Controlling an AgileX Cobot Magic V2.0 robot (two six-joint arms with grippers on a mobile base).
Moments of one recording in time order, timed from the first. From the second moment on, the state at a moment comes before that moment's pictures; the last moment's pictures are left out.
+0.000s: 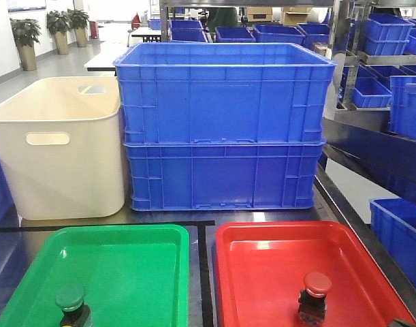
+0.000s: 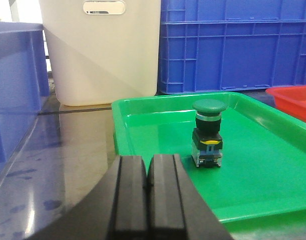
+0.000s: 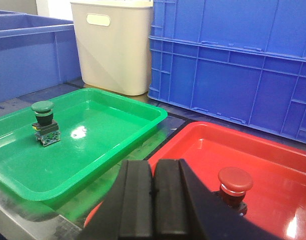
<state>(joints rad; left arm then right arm) -0.16 -0.01 0.03 -0.10 0.07 0.07 0.14 0.49 -0.41 -1.77 -0.46 1.76</state>
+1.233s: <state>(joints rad) -0.16 -0.01 0.03 -0.10 0.07 0.07 0.14 0.24 -0.27 0.10 0.06 0.44</state>
